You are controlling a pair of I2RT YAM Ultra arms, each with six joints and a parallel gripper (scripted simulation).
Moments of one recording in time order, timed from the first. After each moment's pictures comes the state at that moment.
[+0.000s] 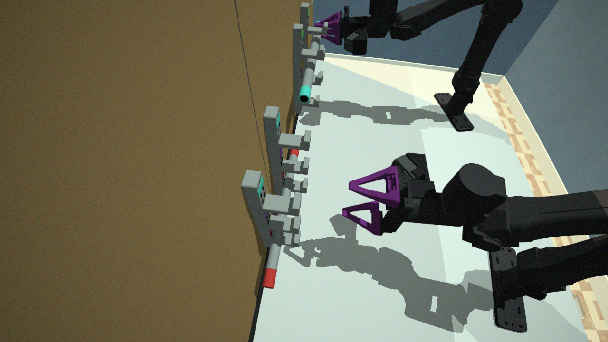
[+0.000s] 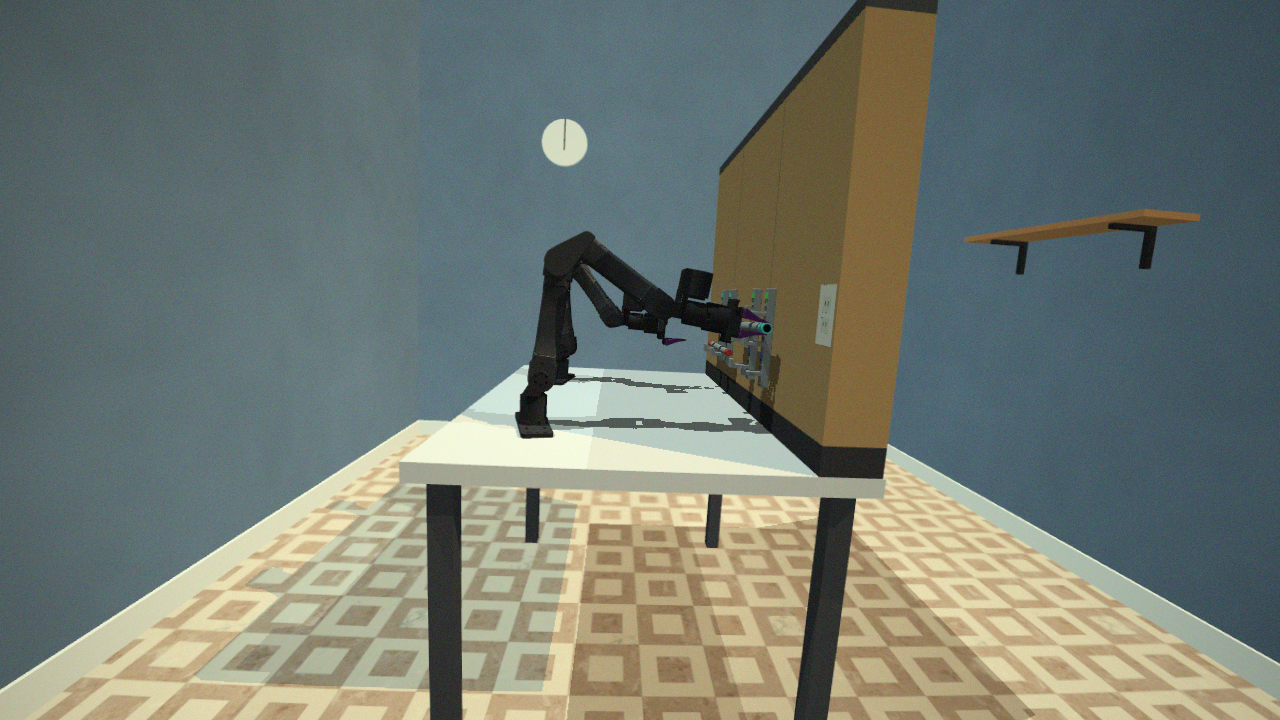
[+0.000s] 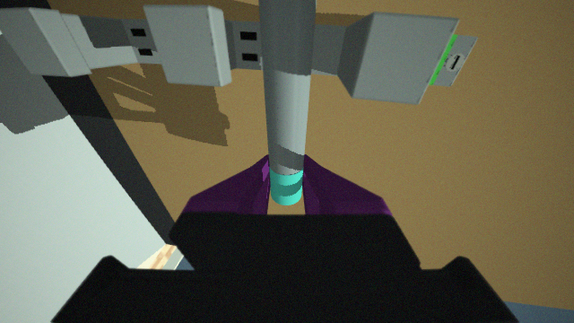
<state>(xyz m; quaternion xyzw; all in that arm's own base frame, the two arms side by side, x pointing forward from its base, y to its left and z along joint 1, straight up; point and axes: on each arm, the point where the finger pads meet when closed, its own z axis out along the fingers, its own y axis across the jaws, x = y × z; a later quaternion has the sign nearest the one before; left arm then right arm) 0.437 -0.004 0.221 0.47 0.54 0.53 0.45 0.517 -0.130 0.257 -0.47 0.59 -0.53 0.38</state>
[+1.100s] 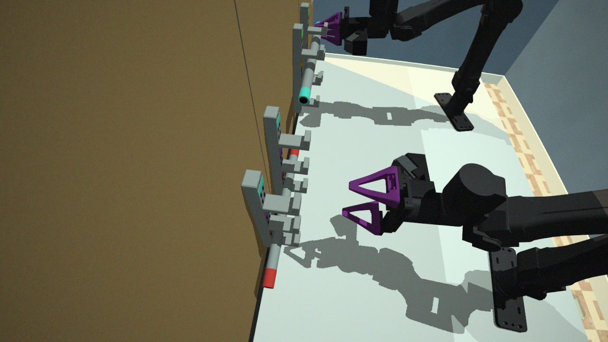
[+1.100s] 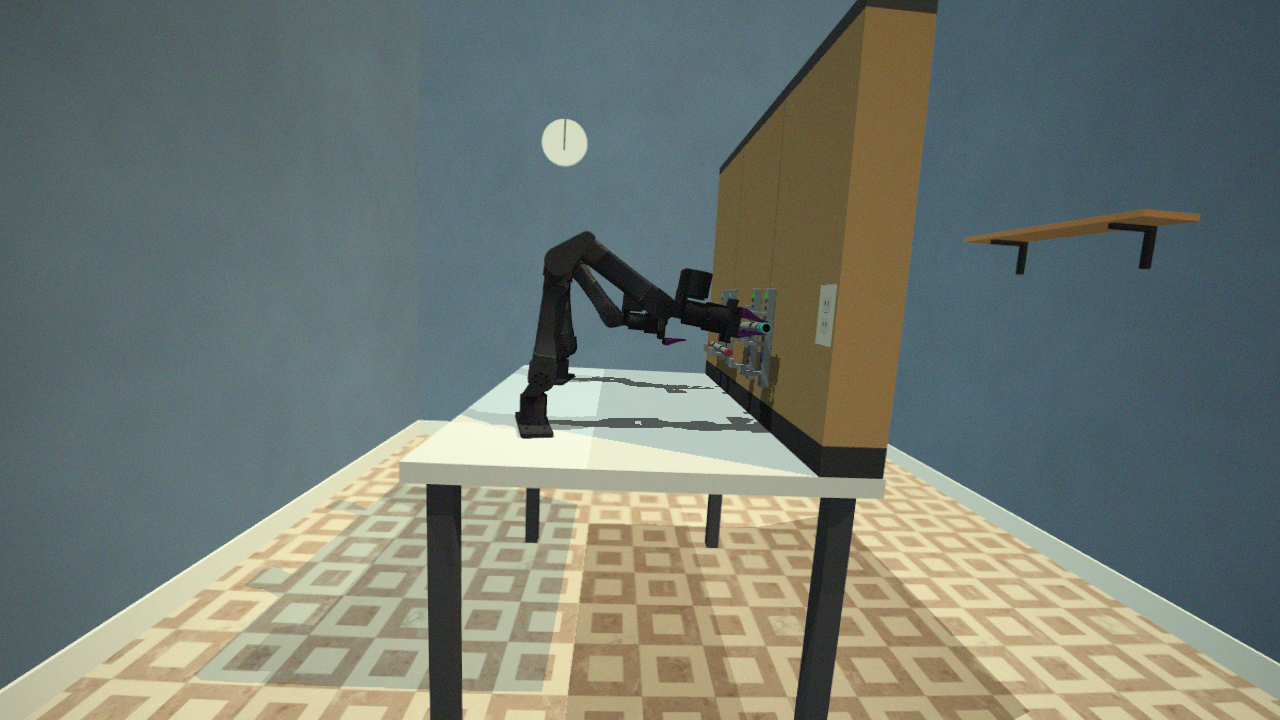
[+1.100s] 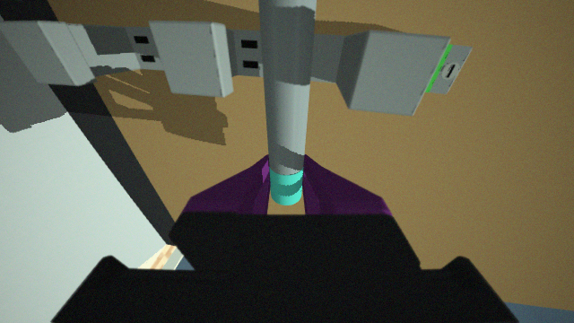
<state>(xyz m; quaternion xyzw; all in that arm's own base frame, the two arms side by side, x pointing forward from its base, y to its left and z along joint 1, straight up) 0.437 -0.004 0.221 0.47 0.54 0.53 0.45 0.518 -0.126 0.257 -0.47 0.59 -0.53 0.38</state>
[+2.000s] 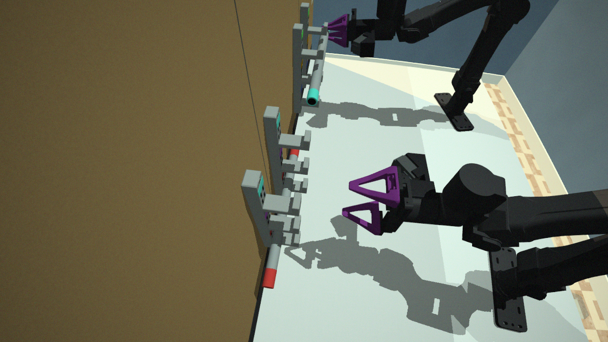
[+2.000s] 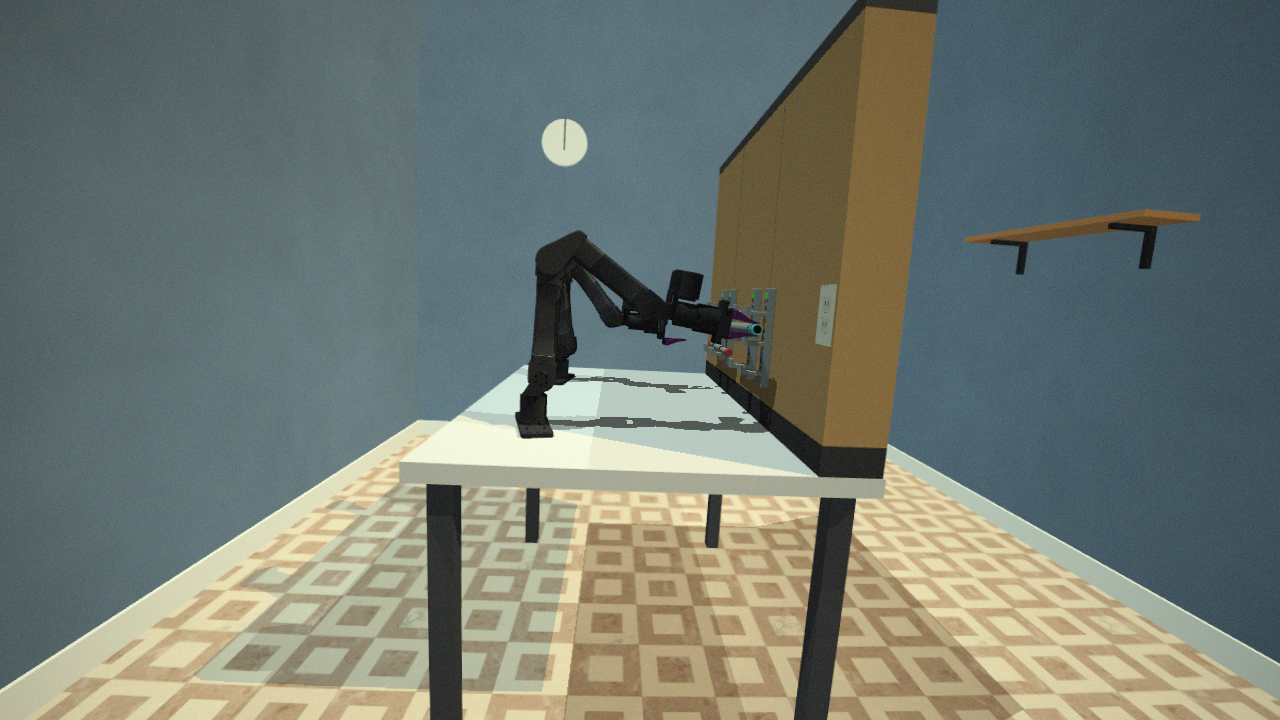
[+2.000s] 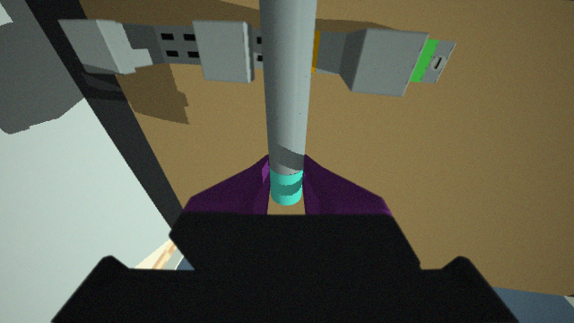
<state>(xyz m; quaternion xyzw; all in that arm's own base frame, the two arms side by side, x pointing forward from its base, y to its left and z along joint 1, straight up) 0.437 -0.004 0.221 0.47 0.54 0.53 0.45 0.497 -0.122 0.253 -0.47 0.60 -0.53 0.38</state>
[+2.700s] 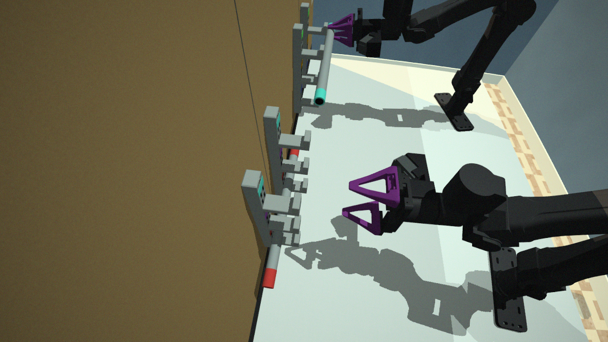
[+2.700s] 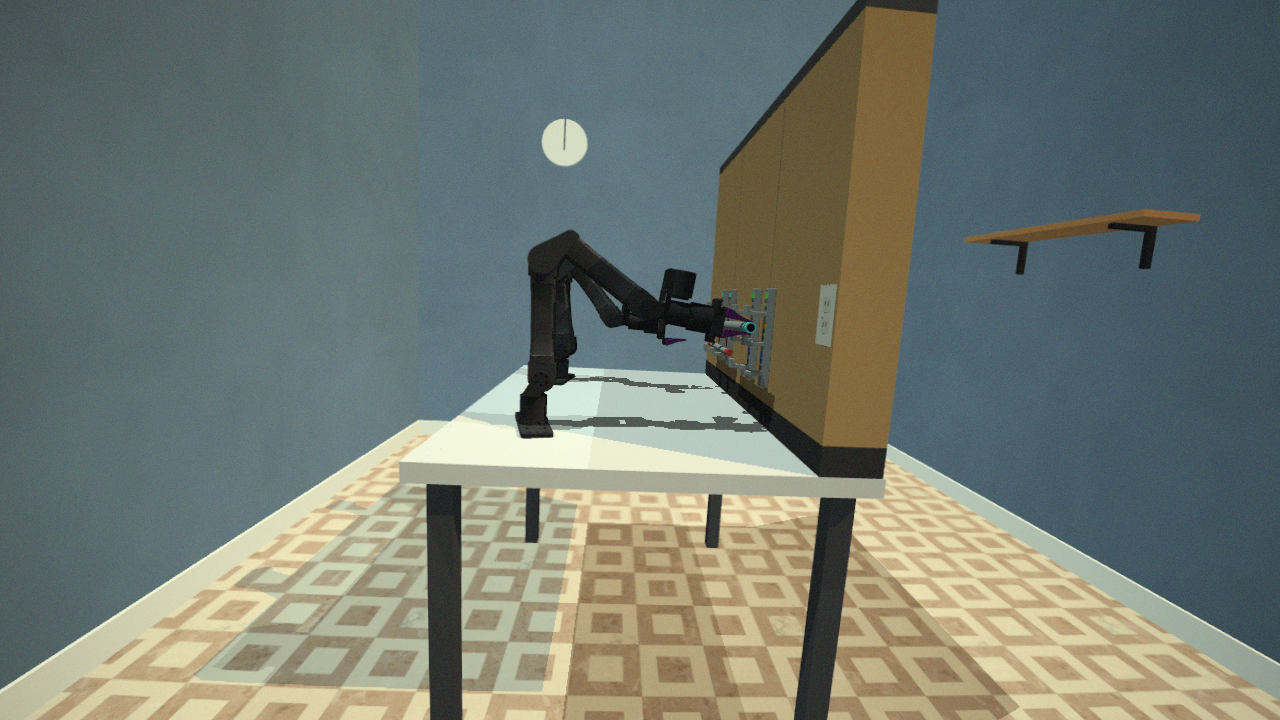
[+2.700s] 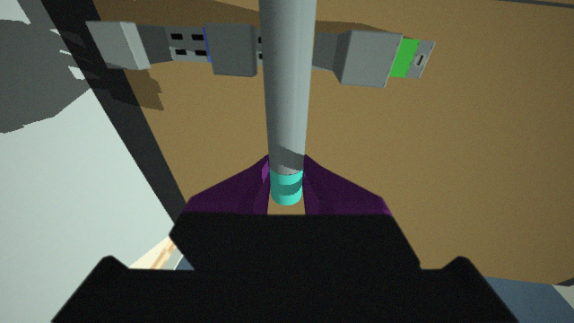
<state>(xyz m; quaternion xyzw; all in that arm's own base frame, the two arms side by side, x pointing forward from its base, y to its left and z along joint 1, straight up) 0.437 -0.004 0.221 0.47 0.54 0.53 0.45 0.482 -0.118 0.256 -0.47 0.59 -0.53 0.38</state>
